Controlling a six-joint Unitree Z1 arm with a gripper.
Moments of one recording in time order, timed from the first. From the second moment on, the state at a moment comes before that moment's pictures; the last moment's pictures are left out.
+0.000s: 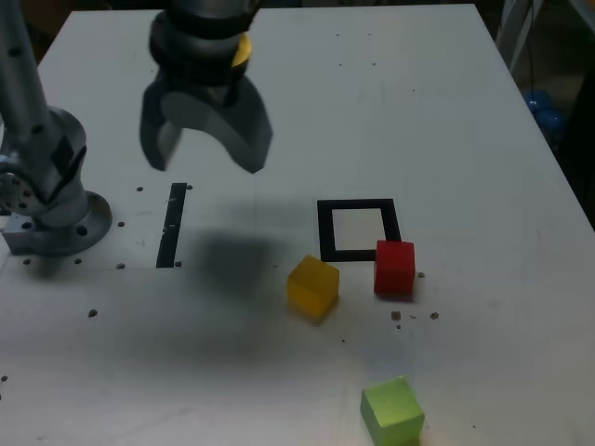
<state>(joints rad) -0.16 1.68 -1.25 1.44 0.07 -0.01</state>
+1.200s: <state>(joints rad) -0.27 2.20 -1.99 1.52 0.11 -0.01</state>
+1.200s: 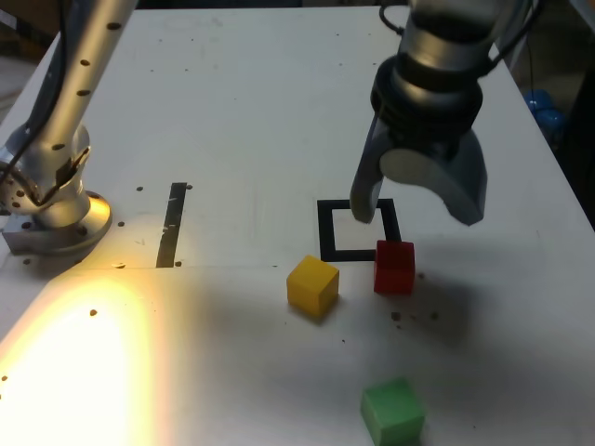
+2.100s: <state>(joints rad) -0.24 2.27 -1.83 1.38 0.03 0.00</state>
